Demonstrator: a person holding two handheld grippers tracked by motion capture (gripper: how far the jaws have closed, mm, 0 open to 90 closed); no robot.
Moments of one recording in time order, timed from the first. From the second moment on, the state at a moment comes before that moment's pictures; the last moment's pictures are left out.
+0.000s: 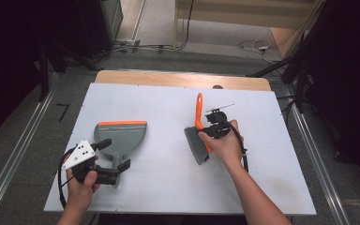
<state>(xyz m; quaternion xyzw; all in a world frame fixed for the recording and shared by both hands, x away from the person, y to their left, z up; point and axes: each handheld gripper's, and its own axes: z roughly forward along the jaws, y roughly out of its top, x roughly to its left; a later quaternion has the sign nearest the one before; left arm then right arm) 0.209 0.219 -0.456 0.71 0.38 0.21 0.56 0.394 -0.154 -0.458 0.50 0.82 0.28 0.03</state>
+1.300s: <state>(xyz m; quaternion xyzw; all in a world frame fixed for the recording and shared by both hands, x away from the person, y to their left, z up) 0.211 0.217 -0.457 0.71 0.38 0.21 0.56 0.397 -0.177 -0.442 0.48 0.82 0.32 0.02</state>
